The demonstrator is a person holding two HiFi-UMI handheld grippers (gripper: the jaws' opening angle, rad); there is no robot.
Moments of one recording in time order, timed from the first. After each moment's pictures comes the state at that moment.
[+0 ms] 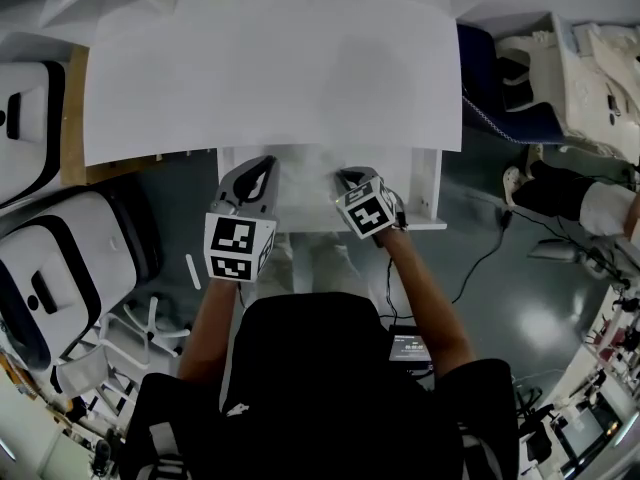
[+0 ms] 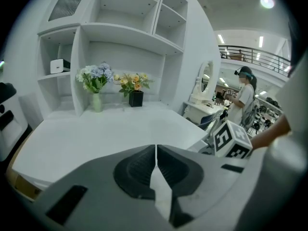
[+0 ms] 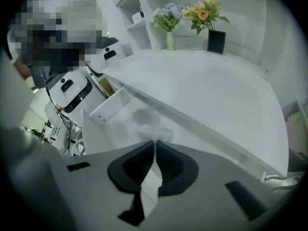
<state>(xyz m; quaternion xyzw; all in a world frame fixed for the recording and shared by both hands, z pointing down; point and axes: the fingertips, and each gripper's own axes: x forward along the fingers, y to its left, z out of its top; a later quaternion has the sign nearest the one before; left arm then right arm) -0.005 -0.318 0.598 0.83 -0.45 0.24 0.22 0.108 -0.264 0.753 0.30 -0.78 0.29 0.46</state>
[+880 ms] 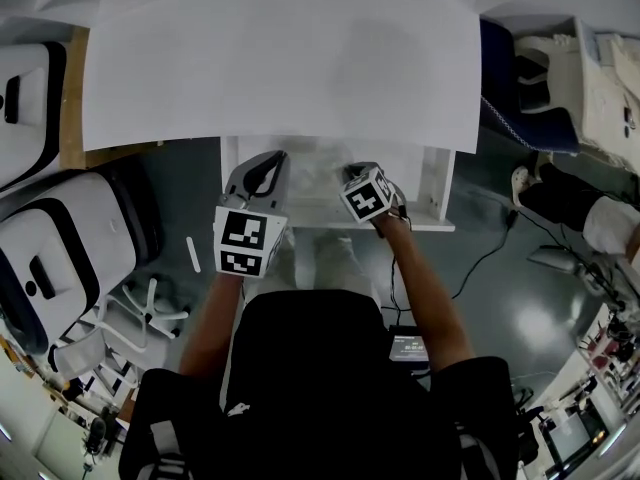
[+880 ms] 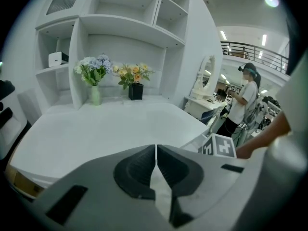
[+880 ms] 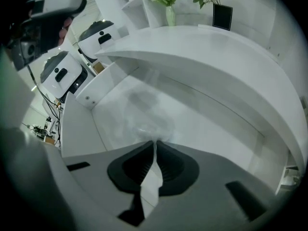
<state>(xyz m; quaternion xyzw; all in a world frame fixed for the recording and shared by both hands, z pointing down) -0.004 -0.318 0.631 0.82 -0.44 0.27 0.23 0.116 -0.251 0.830 0.28 -0.74 0.32 0.52</state>
